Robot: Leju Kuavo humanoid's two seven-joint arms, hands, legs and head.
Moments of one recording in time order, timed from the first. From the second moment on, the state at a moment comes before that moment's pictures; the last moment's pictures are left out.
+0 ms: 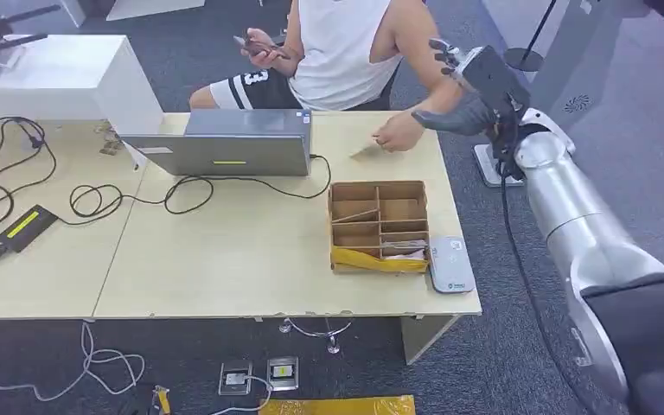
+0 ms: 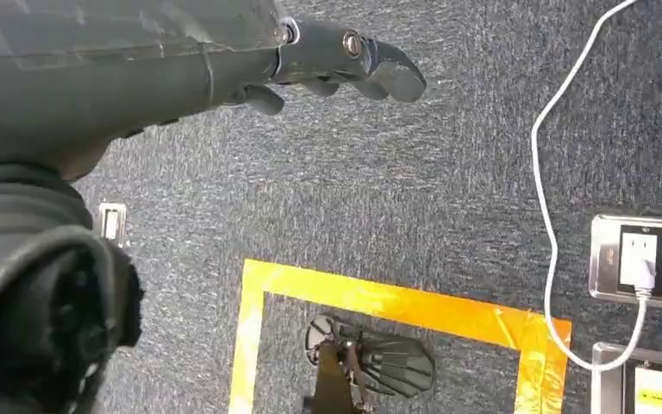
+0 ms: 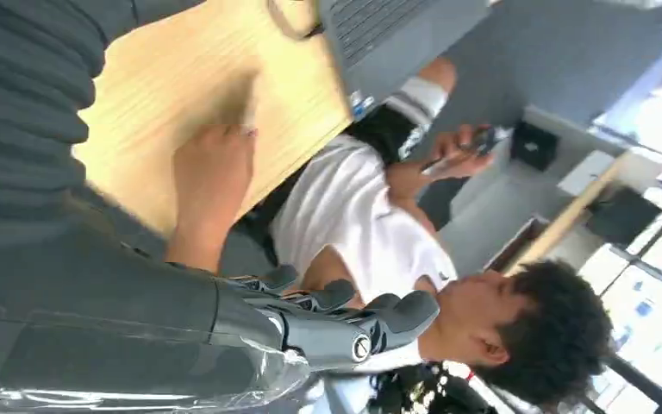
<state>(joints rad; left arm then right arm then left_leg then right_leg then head) -0.20 0.15 -0.60 -0.26 0.68 0.42 -0.10 -1.17 -0.13 0.39 -0.53 0.19 0.17 -0.39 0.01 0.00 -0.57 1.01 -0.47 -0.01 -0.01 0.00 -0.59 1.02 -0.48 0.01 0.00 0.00</state>
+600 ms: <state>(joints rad) -0.17 0.15 -0.60 -0.25 0.74 0.43 -0.14 -0.85 -0.25 0.31 -0.99 -0.28 0.48 -0.18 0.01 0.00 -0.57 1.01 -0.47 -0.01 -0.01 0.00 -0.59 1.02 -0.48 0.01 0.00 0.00</state>
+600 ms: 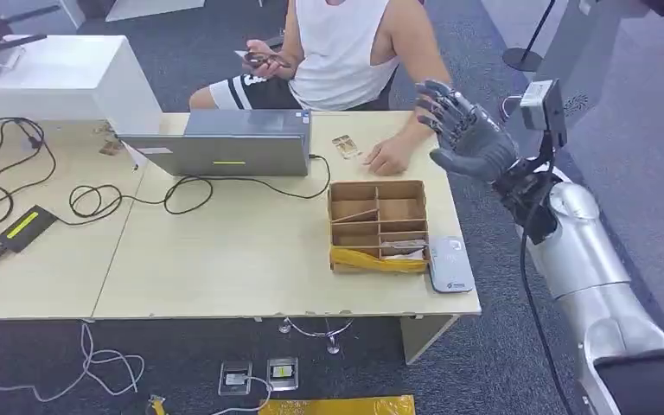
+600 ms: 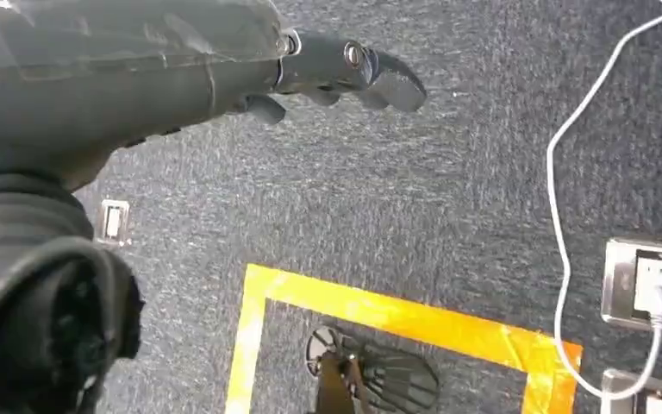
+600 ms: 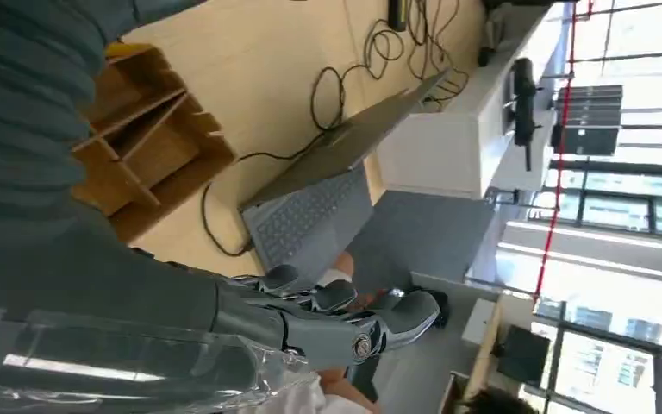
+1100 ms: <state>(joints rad) -0.17 0.15 -0.60 -0.25 0.75 0.43 -0.14 -0.69 -0.28 0.35 -1.13 0.24 0.34 -0.08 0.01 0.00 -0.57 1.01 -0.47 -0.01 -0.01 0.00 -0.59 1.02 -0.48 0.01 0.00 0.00</state>
